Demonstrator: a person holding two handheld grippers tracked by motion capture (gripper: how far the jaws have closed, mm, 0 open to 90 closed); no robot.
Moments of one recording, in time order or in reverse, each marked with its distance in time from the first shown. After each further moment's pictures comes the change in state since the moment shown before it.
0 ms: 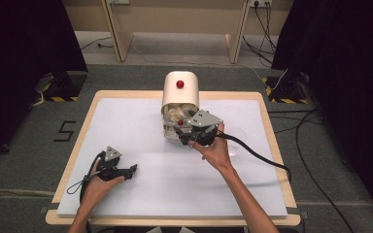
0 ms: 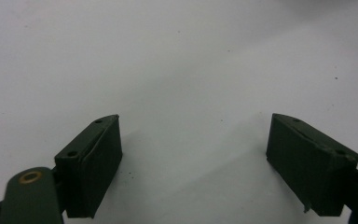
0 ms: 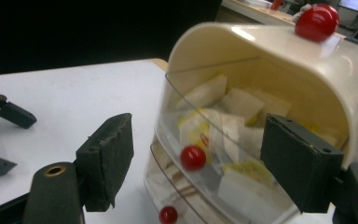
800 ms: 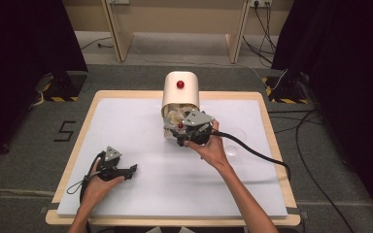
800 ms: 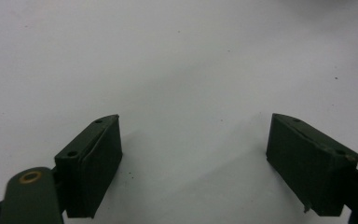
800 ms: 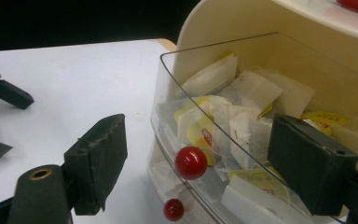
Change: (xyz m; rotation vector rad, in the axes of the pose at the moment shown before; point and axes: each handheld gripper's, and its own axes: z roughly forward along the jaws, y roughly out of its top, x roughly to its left) left arm 0.000 0.000 0.000 0.000 0.000 -0.001; right arm 0.004 -0.004 0.015 0.082 0.023 -0.018
